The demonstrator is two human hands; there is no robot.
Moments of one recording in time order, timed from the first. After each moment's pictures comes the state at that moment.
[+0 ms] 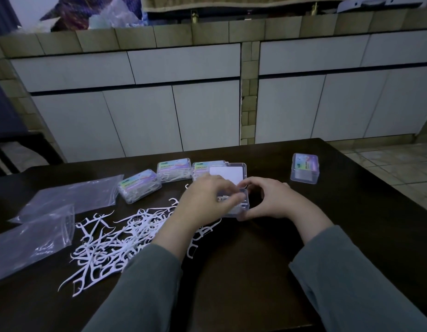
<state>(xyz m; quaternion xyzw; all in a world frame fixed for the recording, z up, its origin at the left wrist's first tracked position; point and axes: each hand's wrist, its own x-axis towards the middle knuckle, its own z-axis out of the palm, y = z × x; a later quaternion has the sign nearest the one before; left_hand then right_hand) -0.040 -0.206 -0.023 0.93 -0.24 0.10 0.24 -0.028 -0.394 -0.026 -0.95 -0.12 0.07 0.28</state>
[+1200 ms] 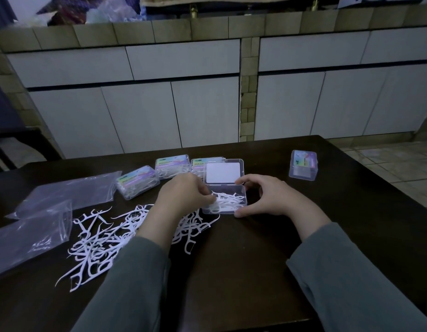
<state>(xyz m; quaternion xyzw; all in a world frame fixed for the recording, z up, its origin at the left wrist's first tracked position) -0.034 -0.184 -0.011 0.98 -0.08 0.01 0.18 -0.028 -0.394 -0.029 -0.94 -0.11 0.08 0.30</state>
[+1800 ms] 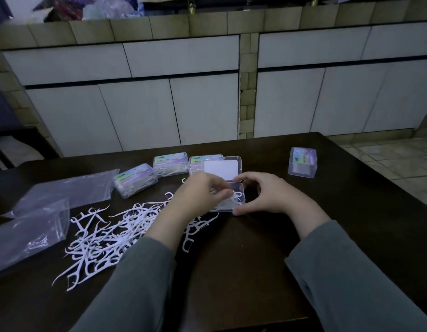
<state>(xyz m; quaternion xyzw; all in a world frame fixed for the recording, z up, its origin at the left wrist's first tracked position) -0.037 -0.205 -0.021 0.95 -0.18 0.04 0.26 -0.026 -0.394 -0.029 -0.94 -0.12 0.07 0.30</state>
